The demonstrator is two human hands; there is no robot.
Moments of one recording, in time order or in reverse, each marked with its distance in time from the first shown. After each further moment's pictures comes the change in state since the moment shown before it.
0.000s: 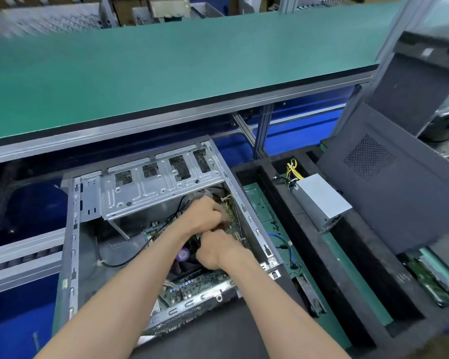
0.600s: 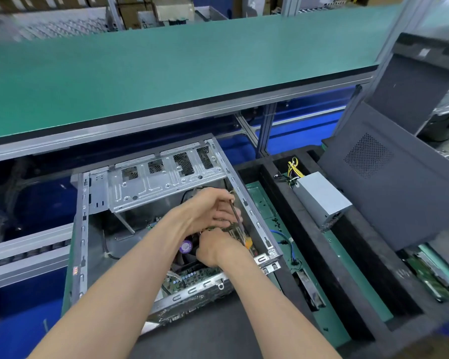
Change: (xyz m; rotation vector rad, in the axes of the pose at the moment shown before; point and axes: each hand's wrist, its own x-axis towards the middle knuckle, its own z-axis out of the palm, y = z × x) left_hand -0.036 0.027 -0.013 -0.872 -0.277 -0.153; right_hand 0.011 -0.005 0.019 -0.136 -0.050 -0.020
